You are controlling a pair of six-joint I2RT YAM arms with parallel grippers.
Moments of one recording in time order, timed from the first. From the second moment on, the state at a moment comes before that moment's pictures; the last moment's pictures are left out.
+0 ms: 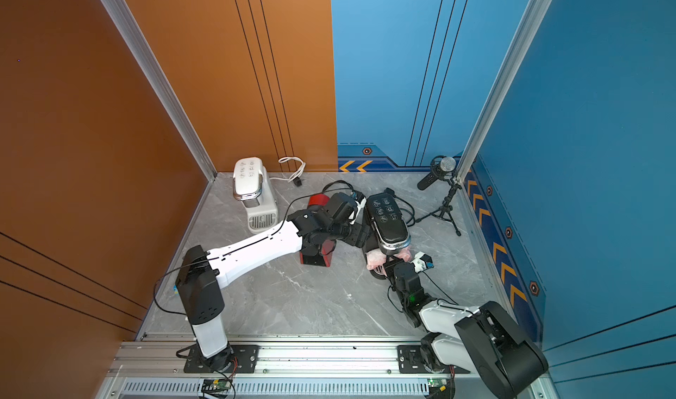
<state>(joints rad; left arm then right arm) -0.90 1.84 1.64 -0.58 -0.05 -0.36 0.49 1.26 0.11 0.71 0.28 1.41</state>
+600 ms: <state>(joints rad) -0.86 1.84 1.73 -0.64 -0.04 -0.34 0.56 1.60 0.17 1.07 0.32 1.41</state>
